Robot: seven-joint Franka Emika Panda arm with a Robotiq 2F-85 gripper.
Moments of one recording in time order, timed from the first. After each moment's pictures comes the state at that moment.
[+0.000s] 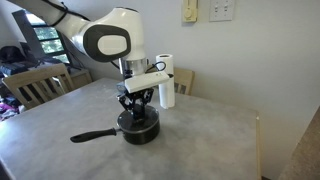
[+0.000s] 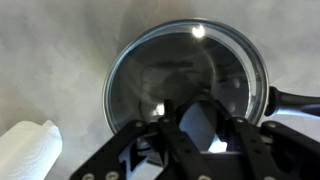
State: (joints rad) arm -0.25 0.42 -0.01 -1.96 0.07 2.35 -1.49
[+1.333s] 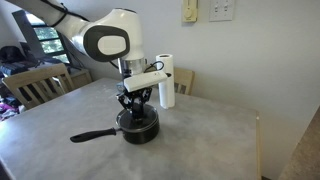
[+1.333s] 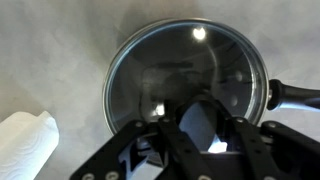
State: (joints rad) arm -0.24 0.43 0.00 -1.95 0.07 2.35 -1.49
